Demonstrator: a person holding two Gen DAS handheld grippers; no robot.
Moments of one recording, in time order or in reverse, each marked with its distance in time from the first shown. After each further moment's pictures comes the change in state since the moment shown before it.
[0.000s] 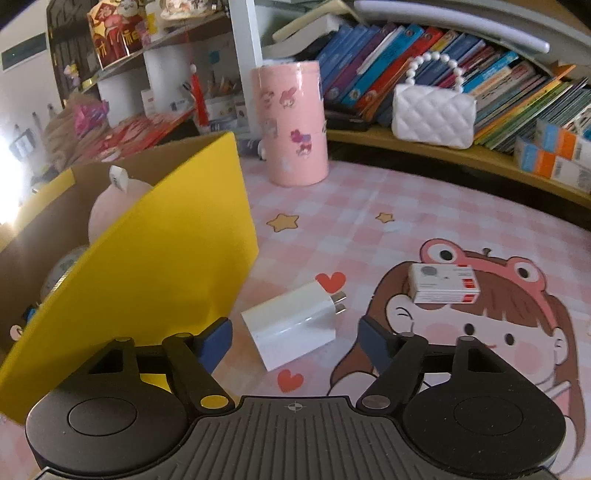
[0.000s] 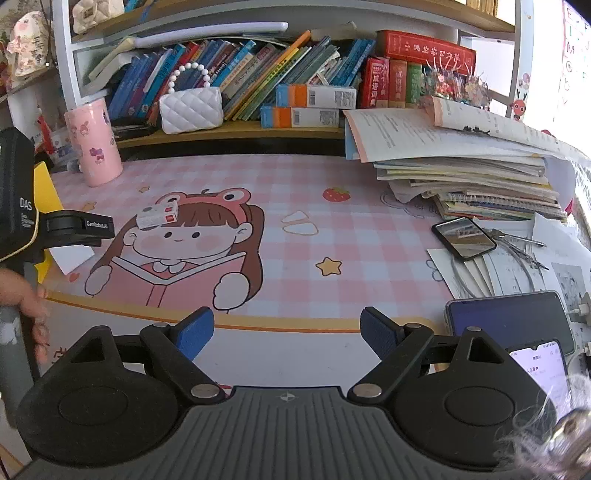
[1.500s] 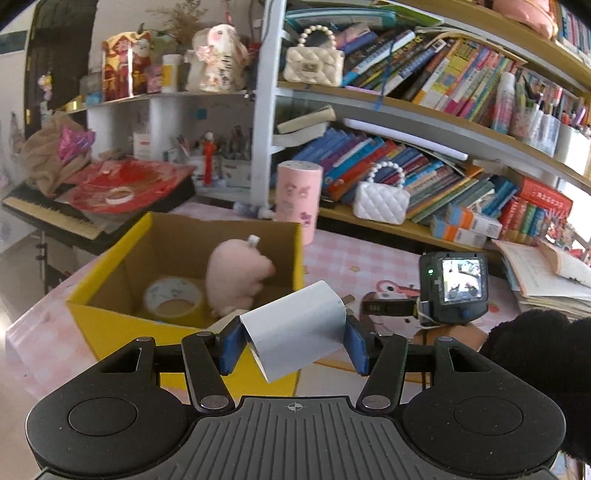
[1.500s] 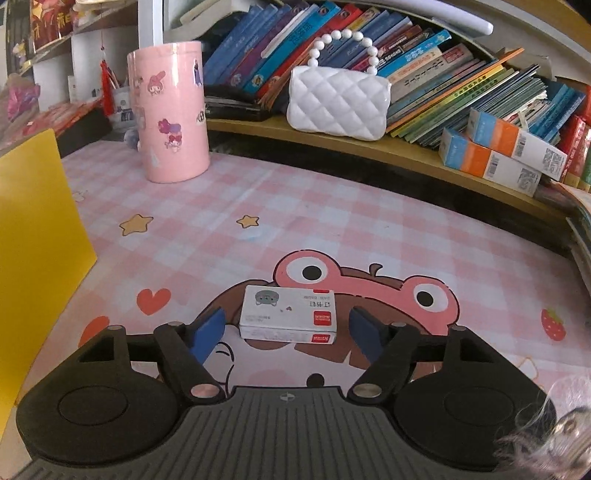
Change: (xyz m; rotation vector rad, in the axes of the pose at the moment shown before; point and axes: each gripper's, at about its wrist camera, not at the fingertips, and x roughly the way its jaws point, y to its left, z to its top) left arm -0.169 0.172 -0.021 -0.026 -0.156 -0.313; right arm 0.178 0.146 0.084 -0.247 -0.020 0.194
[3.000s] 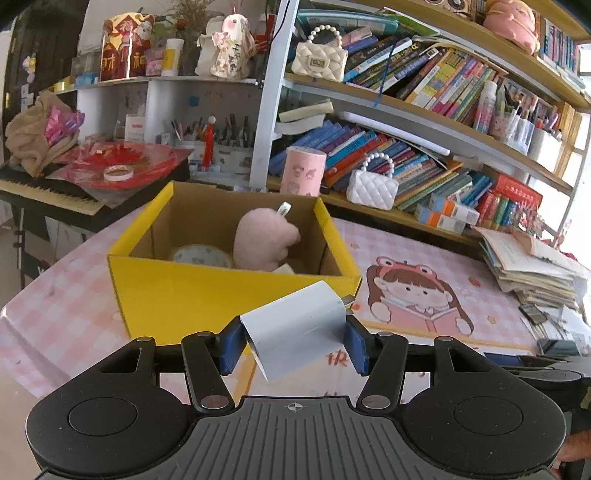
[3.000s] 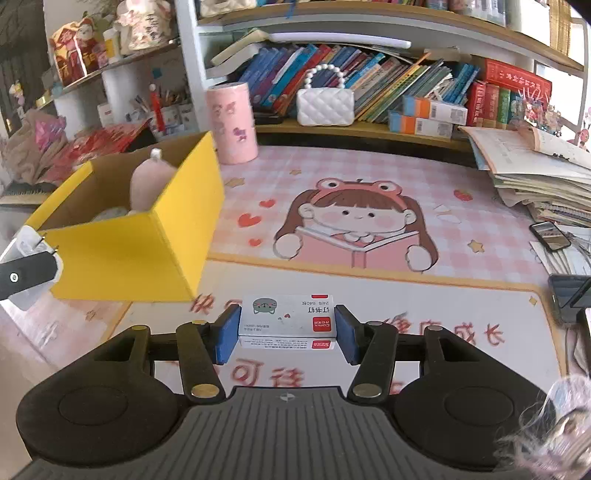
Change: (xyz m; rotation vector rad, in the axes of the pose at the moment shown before) left arm -0.026 0.089 -0.042 0.005 0.009 -0.149; right arm -0.253 0.092 -0.103 0.169 0.015 -0.011
